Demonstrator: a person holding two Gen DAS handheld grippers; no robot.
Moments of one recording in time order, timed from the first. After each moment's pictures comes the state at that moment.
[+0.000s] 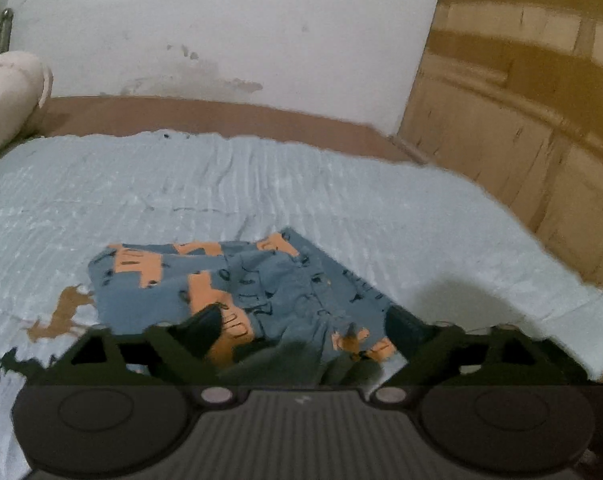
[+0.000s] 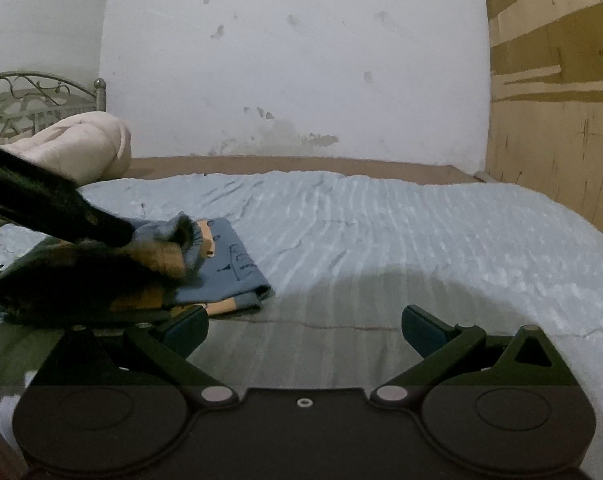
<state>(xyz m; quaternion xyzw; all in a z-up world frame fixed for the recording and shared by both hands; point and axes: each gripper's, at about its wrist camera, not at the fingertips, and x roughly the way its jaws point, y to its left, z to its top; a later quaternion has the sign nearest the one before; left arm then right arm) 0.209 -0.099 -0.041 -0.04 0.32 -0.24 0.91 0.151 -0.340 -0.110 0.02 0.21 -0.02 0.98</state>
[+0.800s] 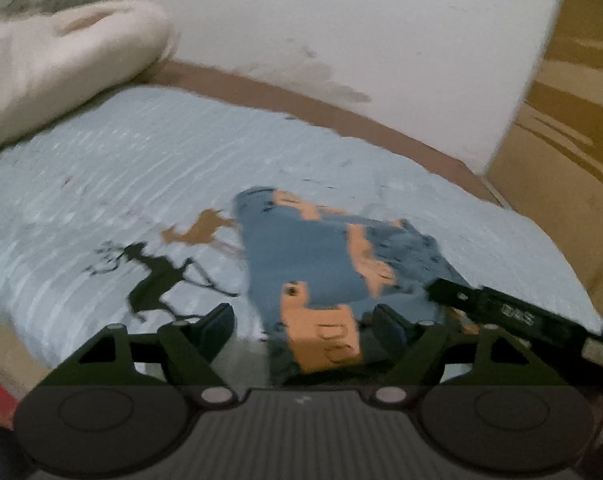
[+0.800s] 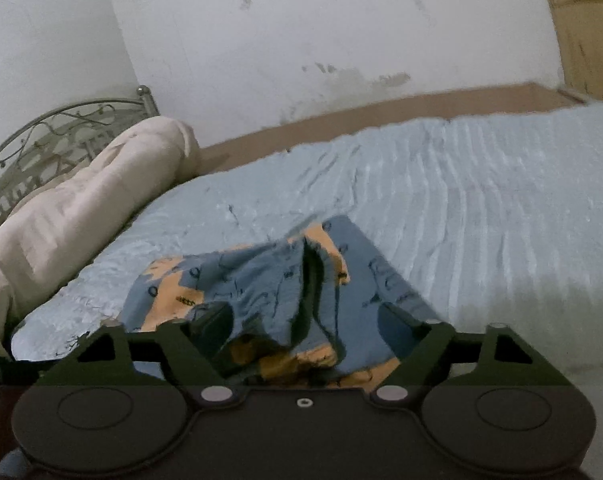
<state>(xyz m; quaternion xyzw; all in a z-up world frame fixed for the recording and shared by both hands) 0.175 -0.028 -0.071 -0.11 0.33 -0.11 0.93 0.230 -0.302 -0.088 0.16 0.30 0.10 0.94</state>
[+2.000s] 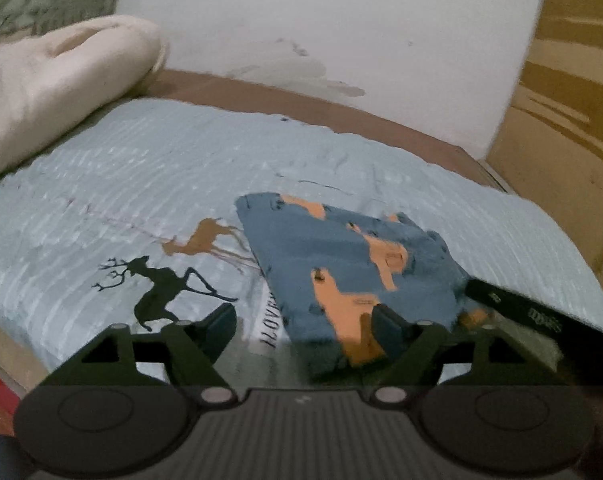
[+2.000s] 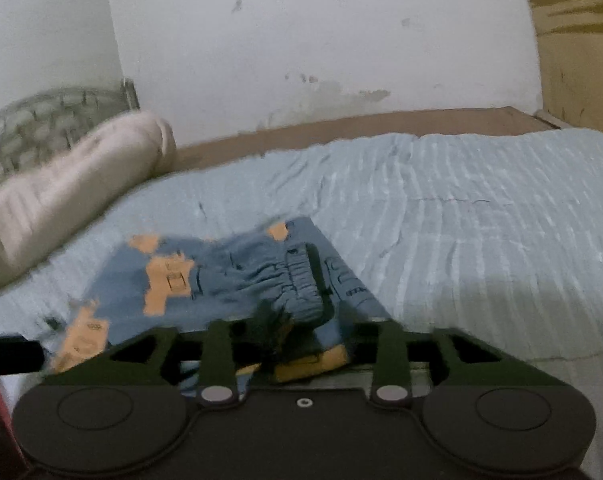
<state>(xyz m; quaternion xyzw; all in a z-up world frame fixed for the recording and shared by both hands) 0.177 -0.031 -0.060 -0.09 0.34 -0.09 0.93 0.205 -0.316 -0.086 0.12 0.27 0.06 0.95</state>
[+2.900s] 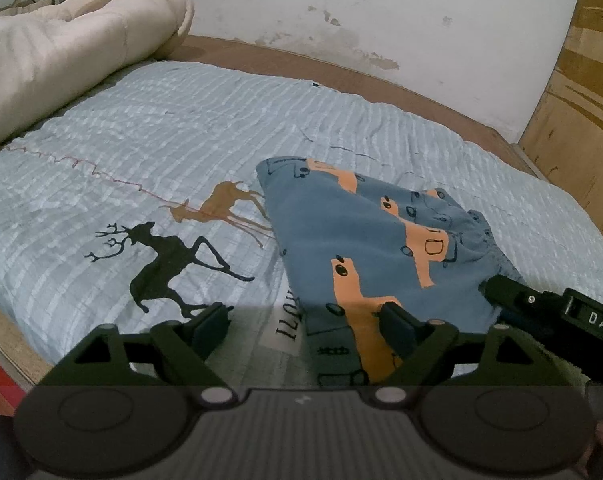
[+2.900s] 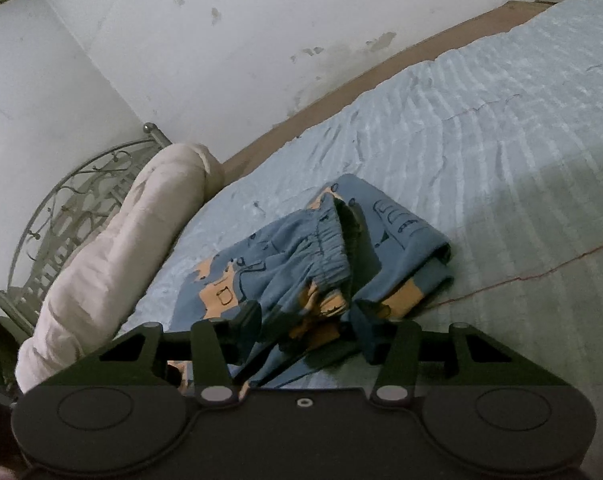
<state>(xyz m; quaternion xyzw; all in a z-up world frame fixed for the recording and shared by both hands) 0.199 -0.037 -0.085 -0.09 0.39 -0.05 0.91 0.209 -0.330 -0.105 0.30 0.31 0.14 0.89</state>
